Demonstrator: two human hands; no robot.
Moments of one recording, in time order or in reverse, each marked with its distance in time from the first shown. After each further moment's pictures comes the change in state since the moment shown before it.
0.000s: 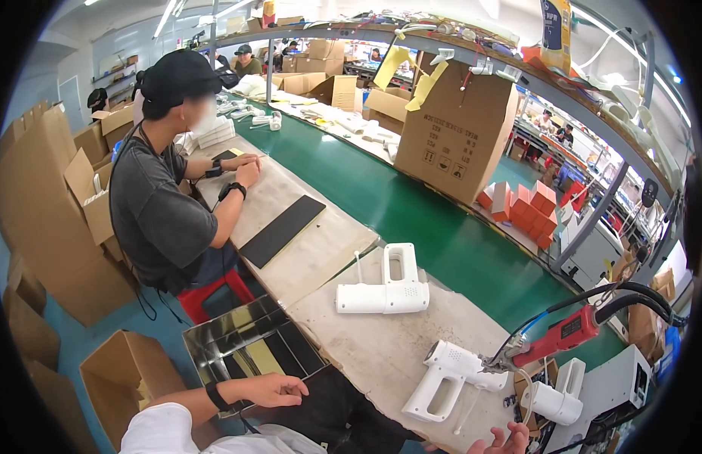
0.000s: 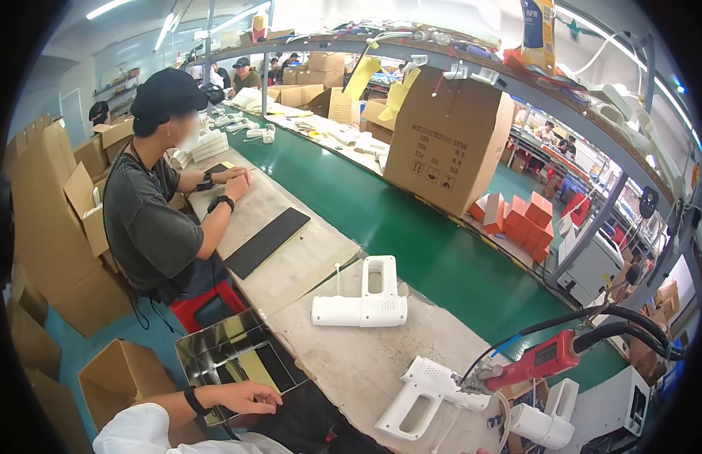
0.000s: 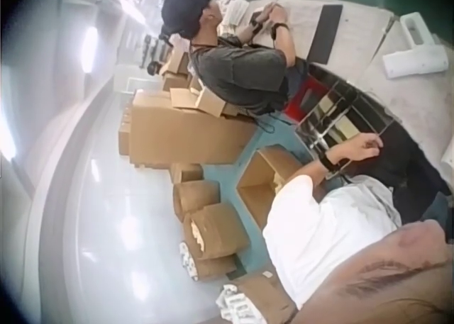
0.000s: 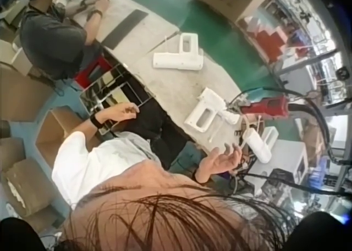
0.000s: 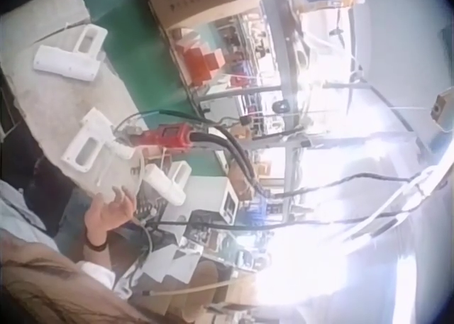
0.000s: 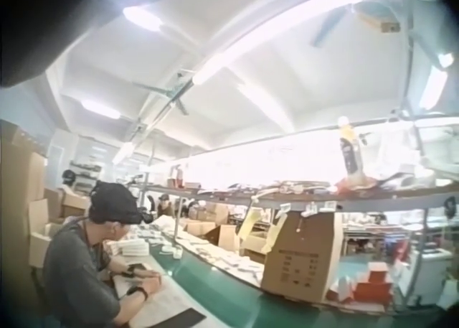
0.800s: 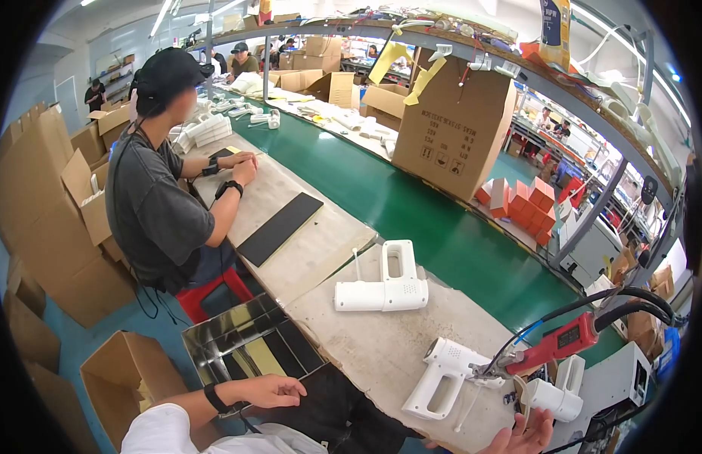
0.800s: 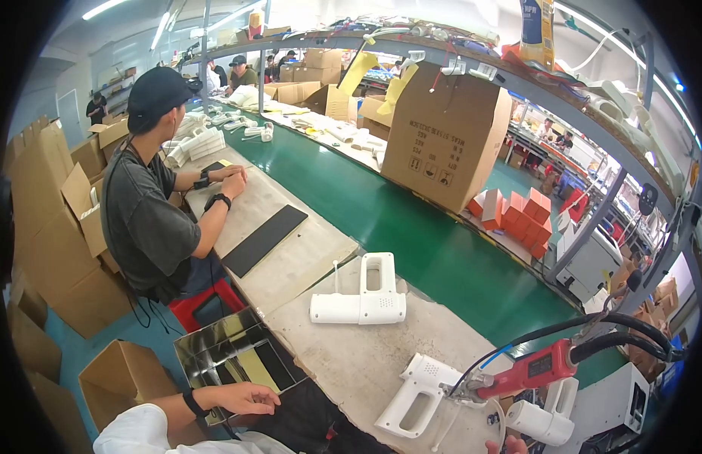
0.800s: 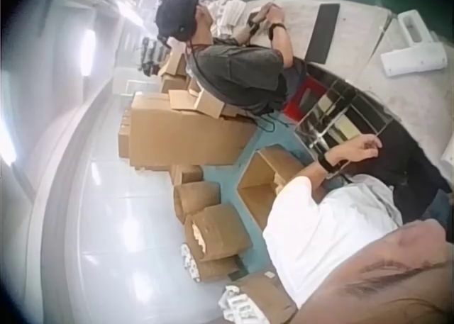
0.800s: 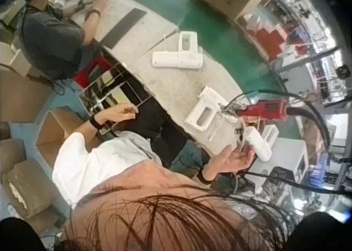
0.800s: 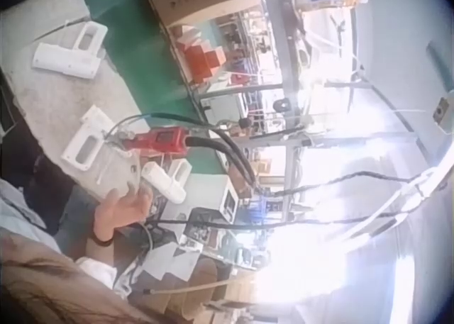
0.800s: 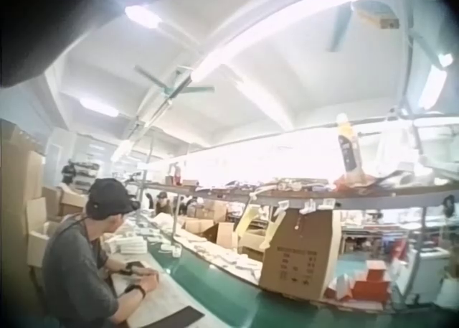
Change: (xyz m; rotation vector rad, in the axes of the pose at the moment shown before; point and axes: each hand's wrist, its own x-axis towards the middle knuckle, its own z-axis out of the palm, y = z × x) left_hand -0.006 -0.002 0.003 -0.049 -0.004 -0.031; right_hand 0.030 -0.004 -0.007 -0.385 0.000 -0.078
